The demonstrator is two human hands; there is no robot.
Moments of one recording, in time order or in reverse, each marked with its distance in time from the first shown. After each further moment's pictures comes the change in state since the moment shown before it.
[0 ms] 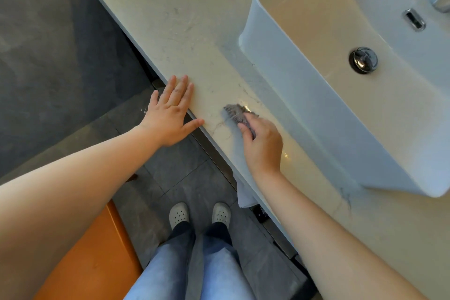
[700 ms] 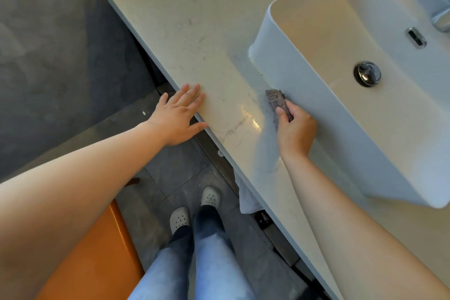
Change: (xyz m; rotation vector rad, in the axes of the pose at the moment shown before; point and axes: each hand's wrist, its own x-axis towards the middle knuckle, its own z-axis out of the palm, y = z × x) left_hand -0.001 -0.012 -0.024 -0.008 -0.064 0.036; right_hand 0.054 0.010 -0.024 0.043 0.142 0.244
